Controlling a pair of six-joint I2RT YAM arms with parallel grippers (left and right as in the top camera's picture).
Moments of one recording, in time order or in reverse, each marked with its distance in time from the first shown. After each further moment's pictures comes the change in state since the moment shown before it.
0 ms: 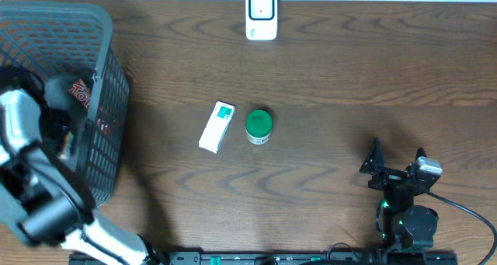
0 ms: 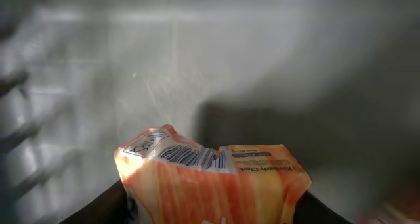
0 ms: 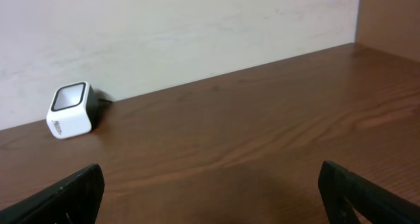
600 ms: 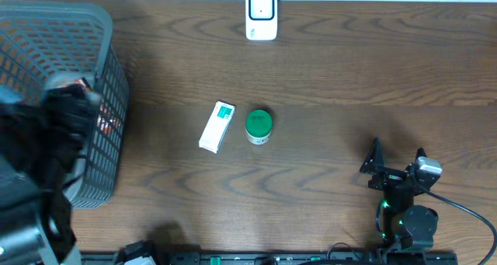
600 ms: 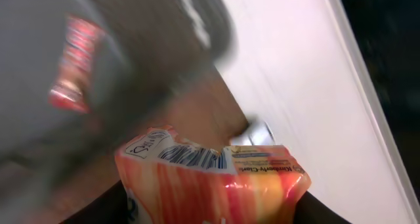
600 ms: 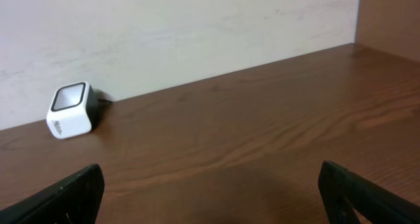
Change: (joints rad) left arm -0.282 -0.927 0.022 -0.060 0.421 0.063; right arm 0.000 0.000 0.000 0.000 0.000 0.000
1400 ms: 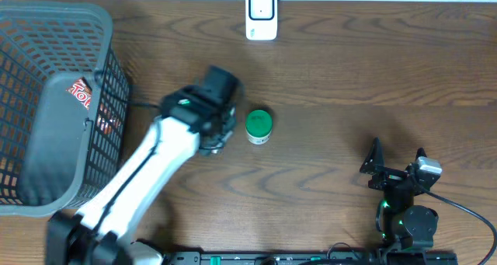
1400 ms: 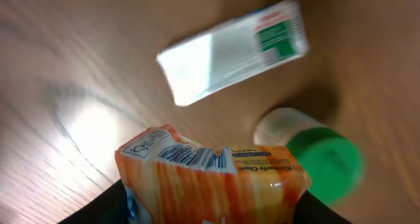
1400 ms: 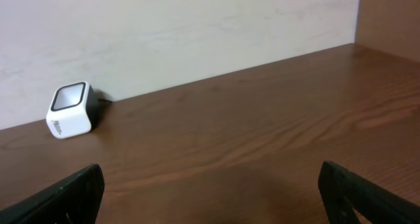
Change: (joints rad) left arm -0.829 0.578 -0.214 0.006 -0.309 -0.503; right arm 0.000 0.000 0.000 0.000 0.000 -0.002
